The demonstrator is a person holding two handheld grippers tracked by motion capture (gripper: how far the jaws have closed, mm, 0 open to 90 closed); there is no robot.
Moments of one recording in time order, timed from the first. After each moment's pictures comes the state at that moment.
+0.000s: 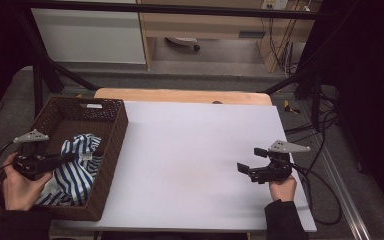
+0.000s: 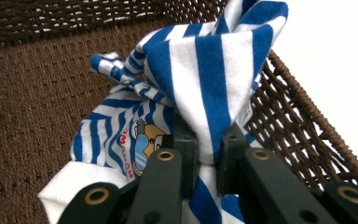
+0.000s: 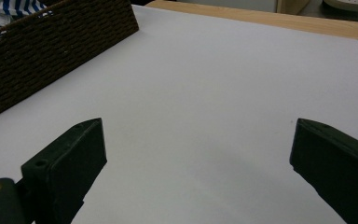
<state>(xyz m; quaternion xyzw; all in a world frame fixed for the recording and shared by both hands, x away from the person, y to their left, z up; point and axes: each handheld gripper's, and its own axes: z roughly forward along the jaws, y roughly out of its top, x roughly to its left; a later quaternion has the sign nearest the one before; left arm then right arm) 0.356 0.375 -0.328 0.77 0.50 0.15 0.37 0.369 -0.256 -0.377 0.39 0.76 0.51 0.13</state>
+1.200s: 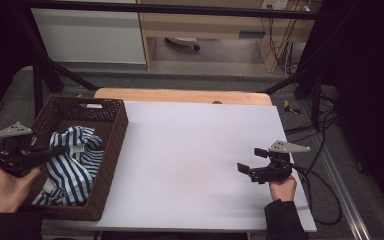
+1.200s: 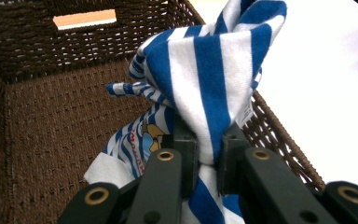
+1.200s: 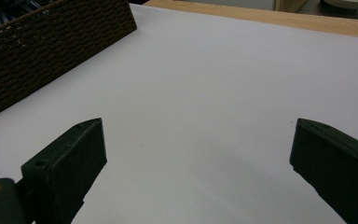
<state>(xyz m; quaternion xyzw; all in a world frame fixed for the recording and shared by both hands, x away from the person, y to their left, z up) 0.345 0.385 -0.294 0.76 0.49 0.18 0.40 0.370 -0.257 -0.378 0.40 0.76 0.51 0.13</state>
